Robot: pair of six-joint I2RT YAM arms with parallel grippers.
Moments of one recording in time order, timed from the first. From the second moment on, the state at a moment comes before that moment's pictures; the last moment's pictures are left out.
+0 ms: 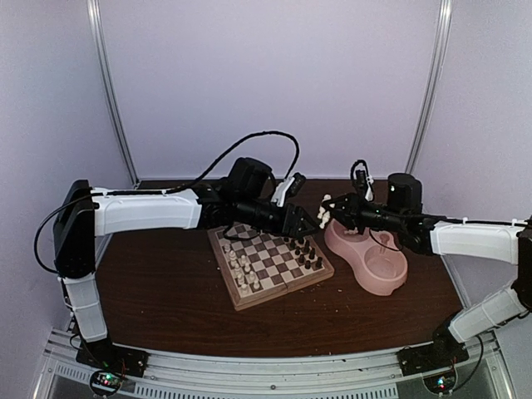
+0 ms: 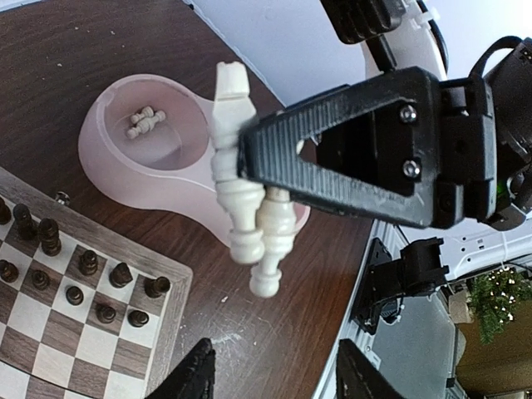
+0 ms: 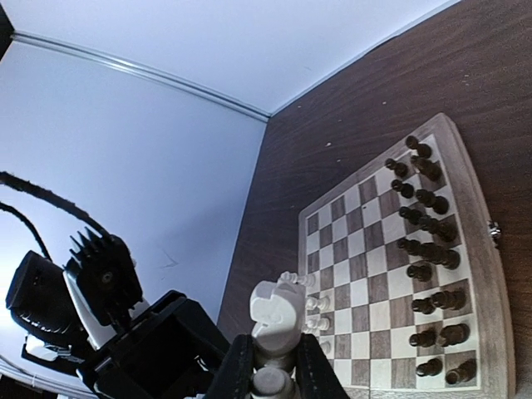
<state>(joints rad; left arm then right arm) -0.94 1.90 1.49 -0.10 0.46 -0.54 0.50 1.34 0.73 0.36 -0.47 1.01</state>
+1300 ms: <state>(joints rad) -0.94 1.86 1.32 0.13 0.49 -0.62 0.57 1.33 0.69 0.58 -0.49 1.07</state>
